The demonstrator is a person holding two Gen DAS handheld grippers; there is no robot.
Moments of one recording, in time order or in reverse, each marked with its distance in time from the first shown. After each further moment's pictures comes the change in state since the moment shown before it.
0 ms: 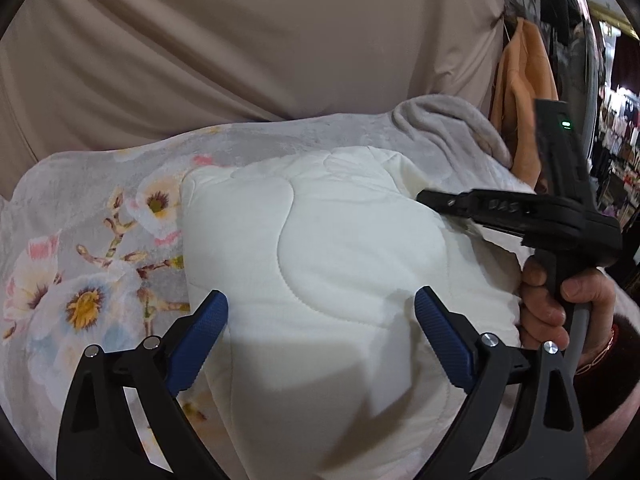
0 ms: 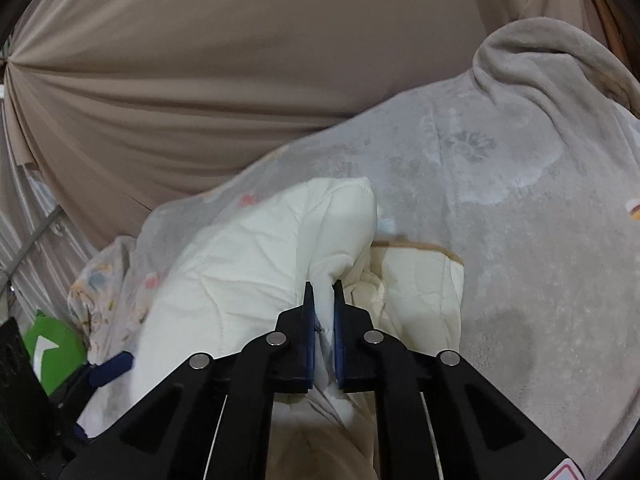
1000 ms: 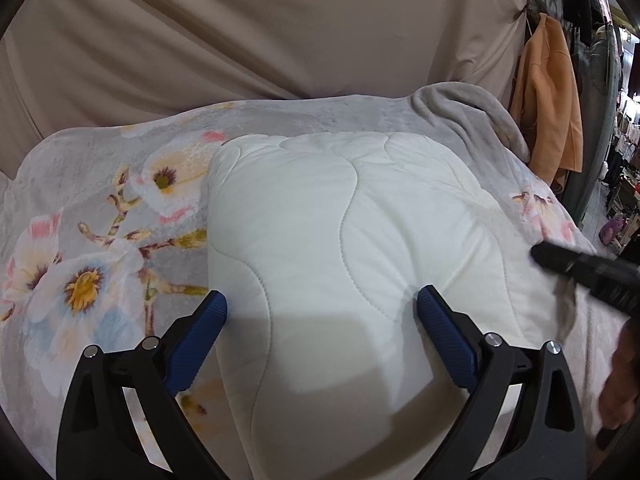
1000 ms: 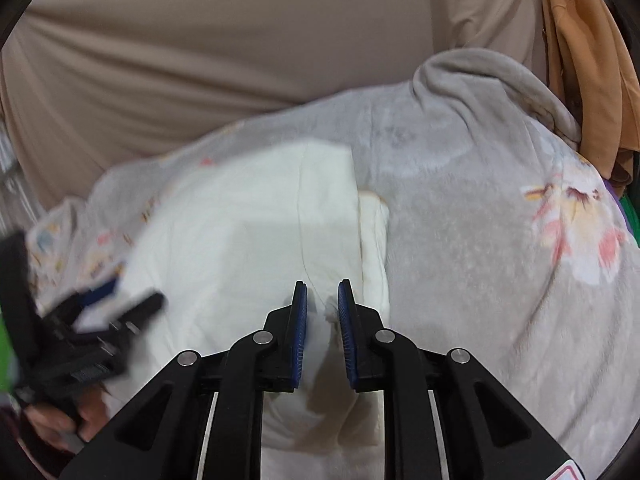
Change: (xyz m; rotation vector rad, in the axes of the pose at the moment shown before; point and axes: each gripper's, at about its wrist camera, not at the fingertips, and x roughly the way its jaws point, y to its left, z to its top) left arm 0.019 0.008 -0.010 -0.032 0.073 0.031; right arm -0.061 0.025 -0.058 -0.107 0.090 -0.349
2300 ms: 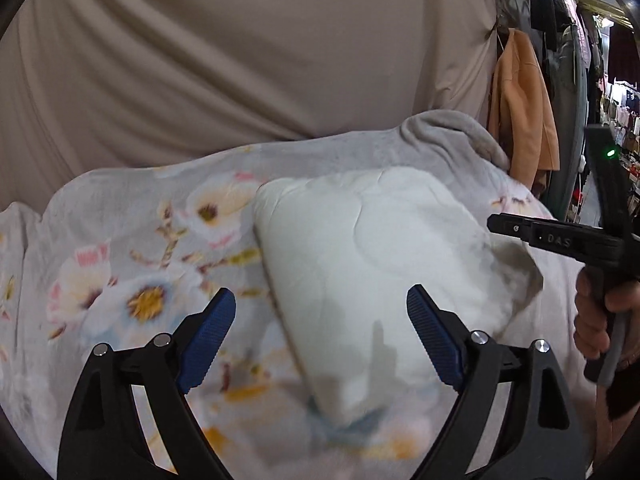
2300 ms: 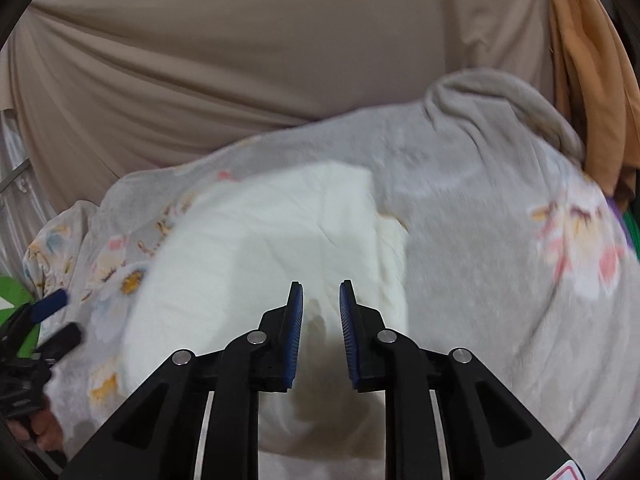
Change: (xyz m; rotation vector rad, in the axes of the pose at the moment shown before) left arm -0.086 0.010 -0.004 0.087 -0.112 0.016; right arm -0.024 0.025 0.022 -0.025 -0.088 0.049
